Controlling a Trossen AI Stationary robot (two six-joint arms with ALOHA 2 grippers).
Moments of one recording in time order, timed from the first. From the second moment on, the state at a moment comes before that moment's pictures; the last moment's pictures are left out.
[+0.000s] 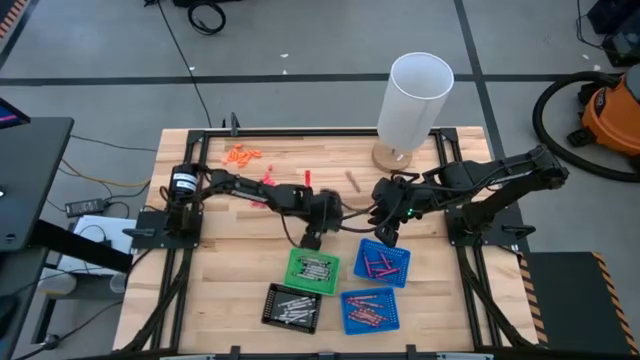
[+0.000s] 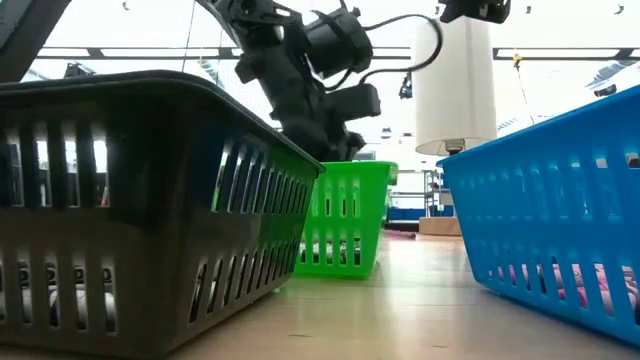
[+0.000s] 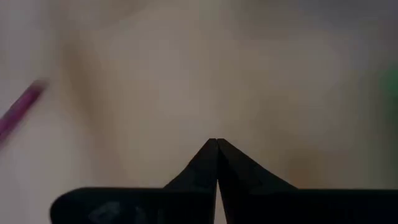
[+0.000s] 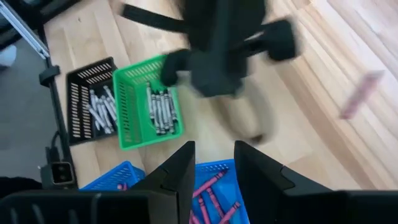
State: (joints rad) left arm 0.02 1.98 1.34 -0.37 0.01 0.44; right arm 0.25 1.32 1.38 -0.98 0.18 0.69
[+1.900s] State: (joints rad) left arm -0.22 1.23 0.59 0.26 -0.20 -0.47; right arm -0.17 1.65 1.03 -0.54 0.16 0.61
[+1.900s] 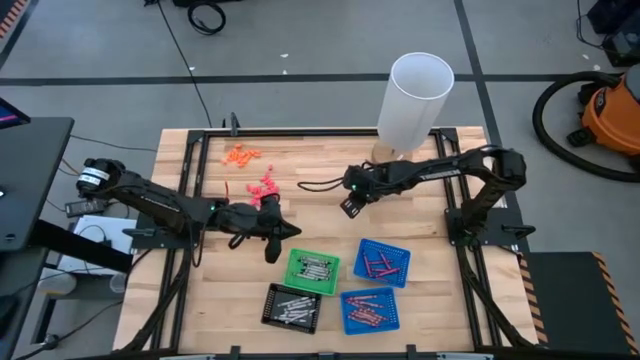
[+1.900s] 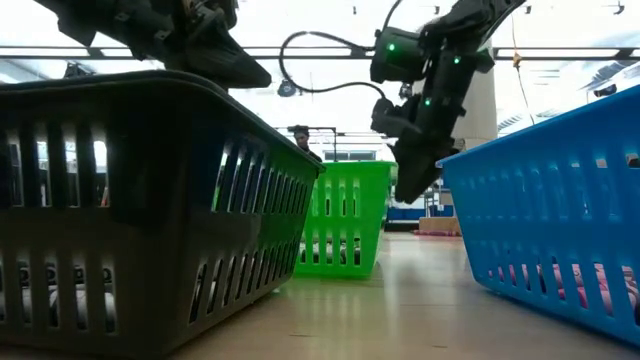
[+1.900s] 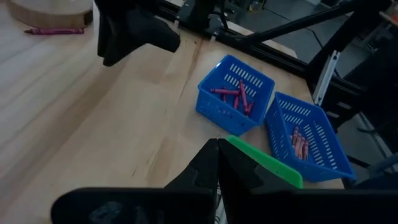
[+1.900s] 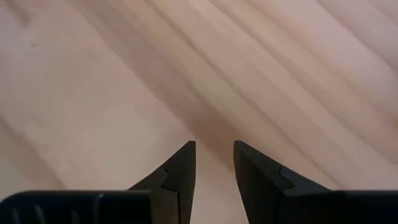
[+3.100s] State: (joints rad) left arm -0.24 1.24 0.60 0.11 -0.25 -0.54; right arm -0.28 1.67 1.03 -0.44 0.08 0.53
